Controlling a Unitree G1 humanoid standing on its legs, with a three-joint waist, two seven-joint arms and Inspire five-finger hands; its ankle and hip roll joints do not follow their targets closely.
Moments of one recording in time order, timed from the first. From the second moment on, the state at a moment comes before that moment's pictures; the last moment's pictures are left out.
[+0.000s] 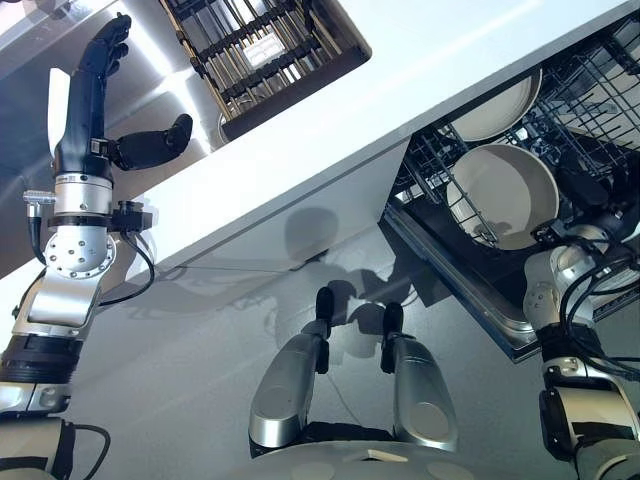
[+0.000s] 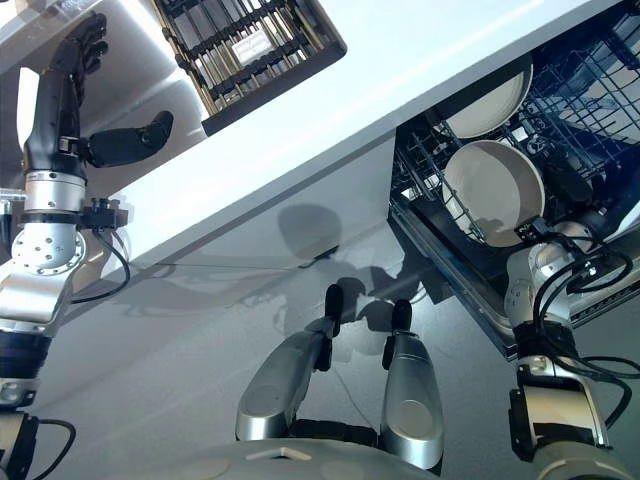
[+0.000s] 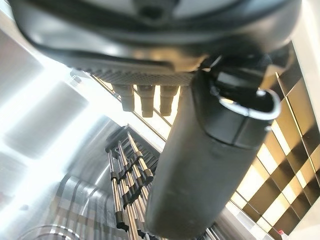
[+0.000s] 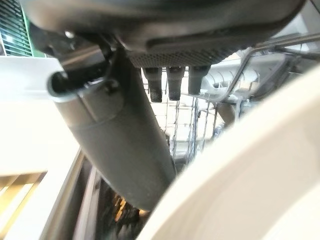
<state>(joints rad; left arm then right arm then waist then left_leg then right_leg) -0.28 0.83 0.04 0.05 -0.14 -0.27 0.31 -0.43 -0.55 -0.14 0.55 0.63 -0.37 -0.57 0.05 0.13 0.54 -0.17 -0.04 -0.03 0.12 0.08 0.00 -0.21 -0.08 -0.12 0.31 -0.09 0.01</state>
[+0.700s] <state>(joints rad) -0.29 0.79 0.03 0.09 -0.16 -0.26 0.29 -0.52 -0.60 -0.06 0.59 0.90 -0.35 -0.30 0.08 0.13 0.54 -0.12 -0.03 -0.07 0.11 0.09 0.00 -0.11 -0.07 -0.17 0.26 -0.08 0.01</state>
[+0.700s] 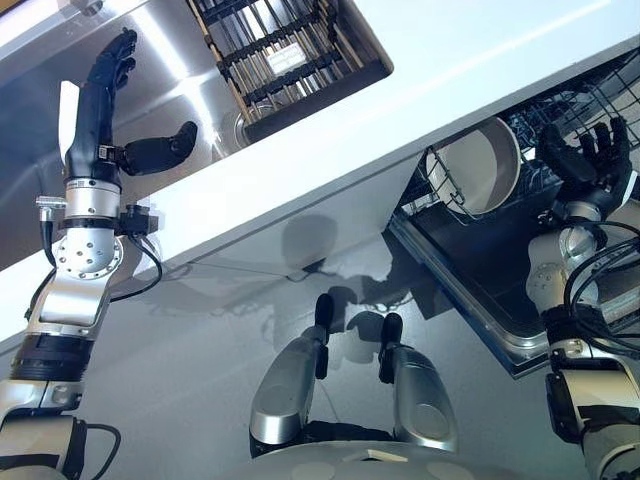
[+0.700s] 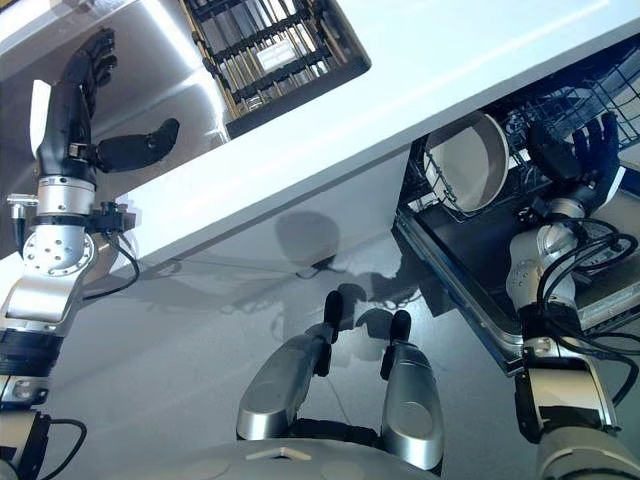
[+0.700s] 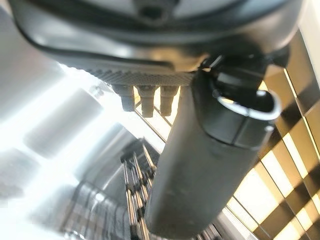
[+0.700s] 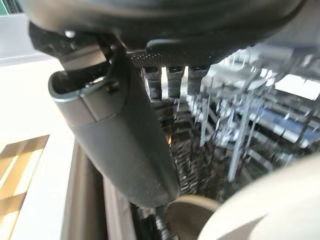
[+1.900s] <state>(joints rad) -0.23 0.75 0.02 0.03 -0.17 -0.27 0.26 -0.44 -0.46 -0.01 0.35 0.47 -0.37 -0.59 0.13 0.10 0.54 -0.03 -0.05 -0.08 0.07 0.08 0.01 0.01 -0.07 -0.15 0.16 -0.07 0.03</state>
